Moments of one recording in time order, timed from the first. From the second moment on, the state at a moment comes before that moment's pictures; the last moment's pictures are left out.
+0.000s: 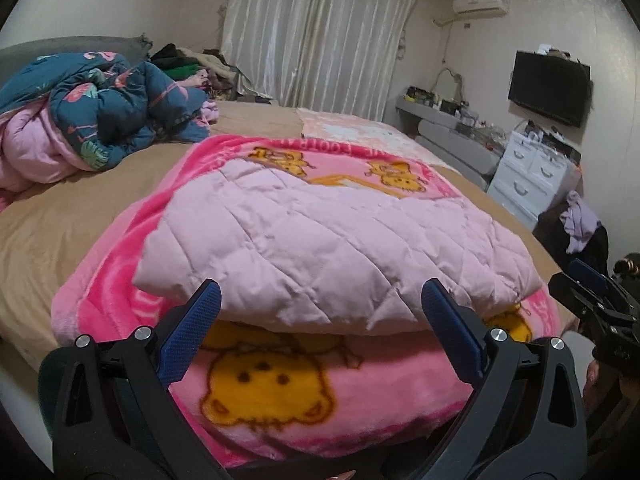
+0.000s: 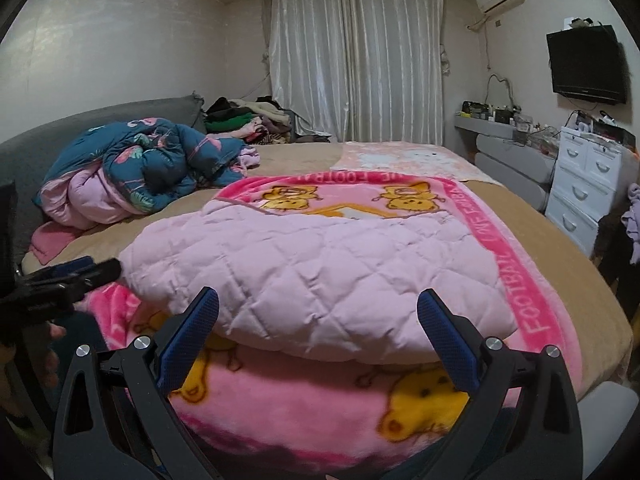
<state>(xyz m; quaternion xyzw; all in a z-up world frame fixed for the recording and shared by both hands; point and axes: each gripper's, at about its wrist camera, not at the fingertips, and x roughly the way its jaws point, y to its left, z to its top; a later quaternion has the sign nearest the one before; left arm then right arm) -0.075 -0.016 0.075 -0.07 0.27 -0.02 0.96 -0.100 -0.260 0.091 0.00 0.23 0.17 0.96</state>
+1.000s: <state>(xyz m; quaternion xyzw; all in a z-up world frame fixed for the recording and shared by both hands) -0.075 -0.031 0.067 -0.05 0.29 0.00 0.96 -0.092 -0.255 0.065 0.01 0.28 0.17 0.95</state>
